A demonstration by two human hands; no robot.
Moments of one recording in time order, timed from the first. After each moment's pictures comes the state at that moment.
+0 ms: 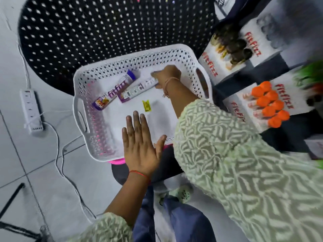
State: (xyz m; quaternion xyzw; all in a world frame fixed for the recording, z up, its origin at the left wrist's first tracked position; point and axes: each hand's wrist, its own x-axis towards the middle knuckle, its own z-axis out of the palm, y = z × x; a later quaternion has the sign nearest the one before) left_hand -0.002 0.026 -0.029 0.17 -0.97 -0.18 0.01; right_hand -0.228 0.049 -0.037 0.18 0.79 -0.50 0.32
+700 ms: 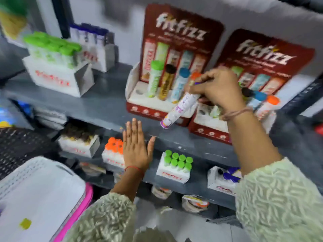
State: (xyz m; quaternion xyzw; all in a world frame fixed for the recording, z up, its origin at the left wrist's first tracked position) left_hand -0.060 0.305 0.149 -0.27 -0.90 -0.35 0.07; right_hand -0.013 0.470 0.355 0.28 0.85 -0.38 -0.23
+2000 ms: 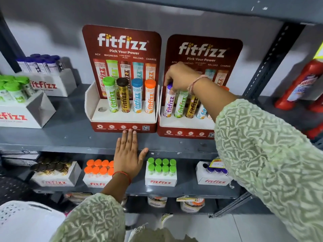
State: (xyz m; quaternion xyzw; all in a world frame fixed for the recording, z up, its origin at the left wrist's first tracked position) left_hand -0.060 0.357 0.148 -0.43 -0.88 -0.18 0.06; right_hand -0.015 0.552 0.381 0.20 0.98 -0.02 -0.02
